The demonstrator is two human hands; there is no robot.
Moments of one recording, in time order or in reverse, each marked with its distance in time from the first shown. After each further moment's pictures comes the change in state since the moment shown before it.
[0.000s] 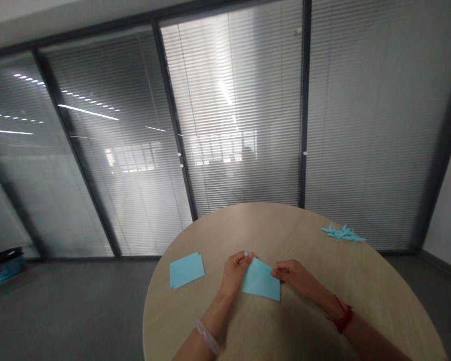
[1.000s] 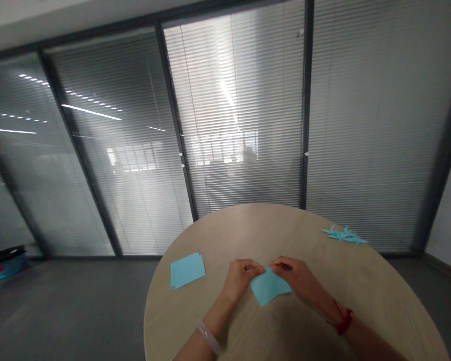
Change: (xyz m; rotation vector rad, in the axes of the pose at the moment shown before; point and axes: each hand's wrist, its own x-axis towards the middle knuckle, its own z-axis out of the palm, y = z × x) left_hand -0.001 -0.009 0.000 0.279 -0.098 0.063; right_hand -0.006 -0.020 0.002 -0.067 0.210 0.020
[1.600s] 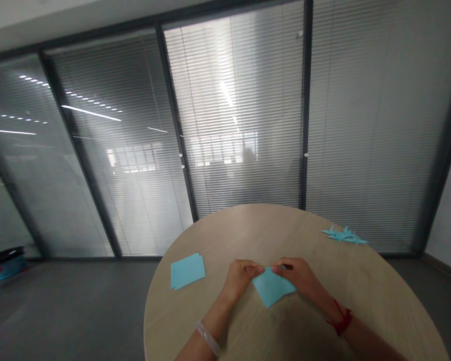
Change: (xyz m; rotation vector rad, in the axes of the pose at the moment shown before) left_hand 0.000 0.005 0.000 -0.068 -0.020 -0.075; right_hand 0.004 0.002 -0.004 0.057 0.025 0.067
